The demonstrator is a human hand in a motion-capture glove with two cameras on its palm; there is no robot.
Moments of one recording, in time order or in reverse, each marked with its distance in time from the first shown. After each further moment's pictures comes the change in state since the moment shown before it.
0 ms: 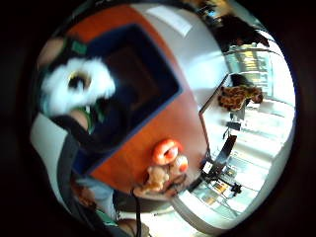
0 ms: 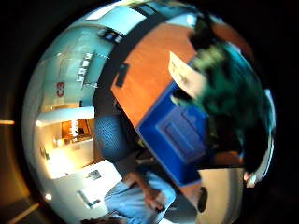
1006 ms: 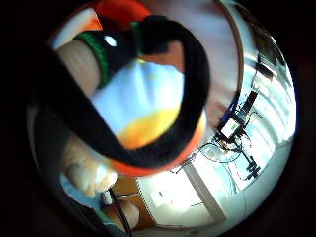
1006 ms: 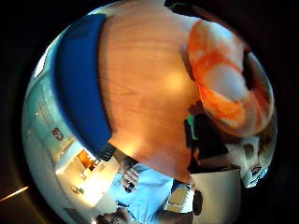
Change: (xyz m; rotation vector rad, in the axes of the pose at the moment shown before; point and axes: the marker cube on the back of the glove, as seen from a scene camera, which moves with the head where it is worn) arm 0.232 0.160 0.185 -0.325 -0.183 0.356
